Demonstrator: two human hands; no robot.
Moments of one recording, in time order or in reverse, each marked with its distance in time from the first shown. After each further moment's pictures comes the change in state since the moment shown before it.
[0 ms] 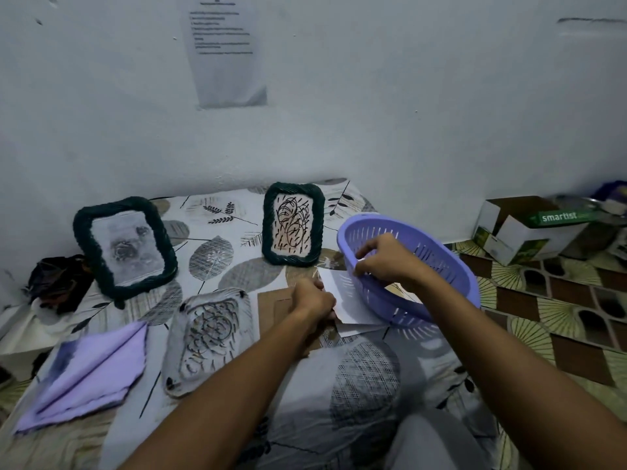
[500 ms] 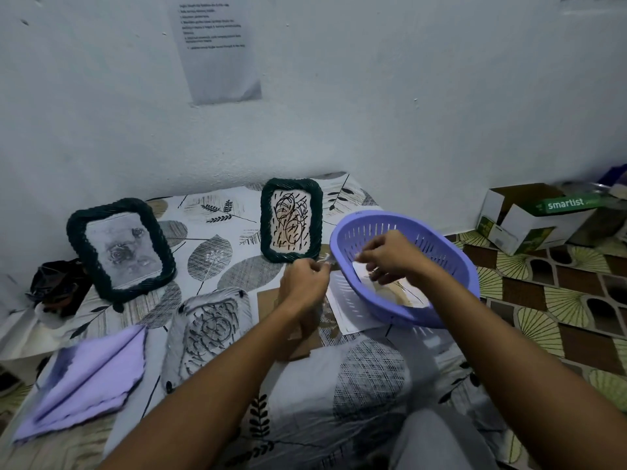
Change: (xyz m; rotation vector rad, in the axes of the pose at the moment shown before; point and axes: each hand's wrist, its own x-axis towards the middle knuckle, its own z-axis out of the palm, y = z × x) left_hand 0.000 0.016 -0.018 0.281 0.055 0.341; right_hand 0.021 0.026 0.001 0.113 0.031 0.051
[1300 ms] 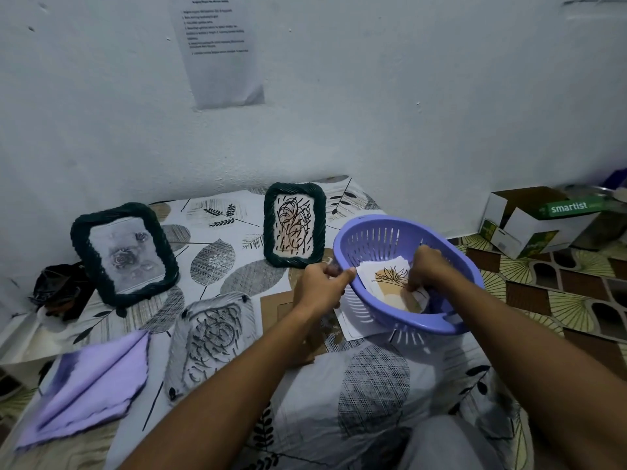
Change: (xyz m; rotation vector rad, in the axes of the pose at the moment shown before) left_hand -0.008 0.011 0.005 -0.201 -0.097 0.013; right_hand 0.041 0.059 -0.021 -0.555 0.104 0.257
